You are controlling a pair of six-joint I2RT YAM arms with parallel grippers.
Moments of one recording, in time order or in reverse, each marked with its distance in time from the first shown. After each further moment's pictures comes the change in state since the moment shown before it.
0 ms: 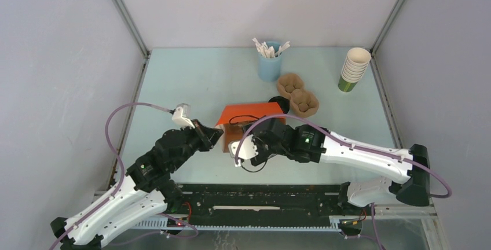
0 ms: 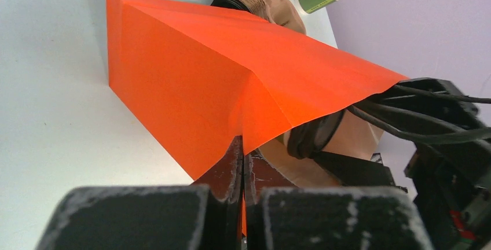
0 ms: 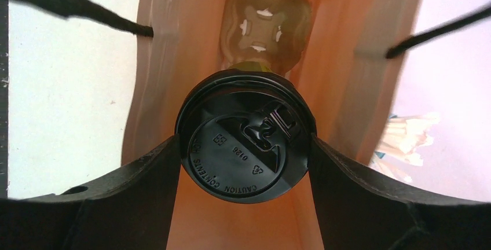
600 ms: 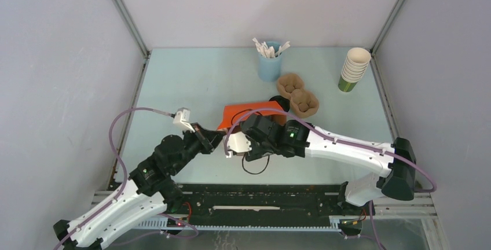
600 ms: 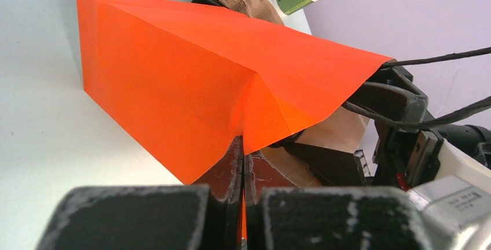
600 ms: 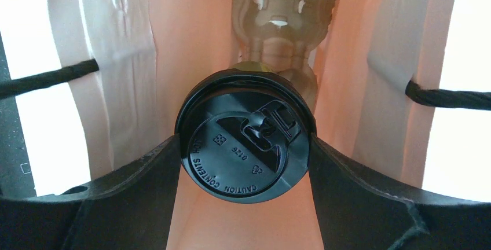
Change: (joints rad) left arm 0.000 -0.060 -0.093 0.107 0.037 -0.010; right arm -0.018 0.138 0.082 -0.075 0.059 0.133
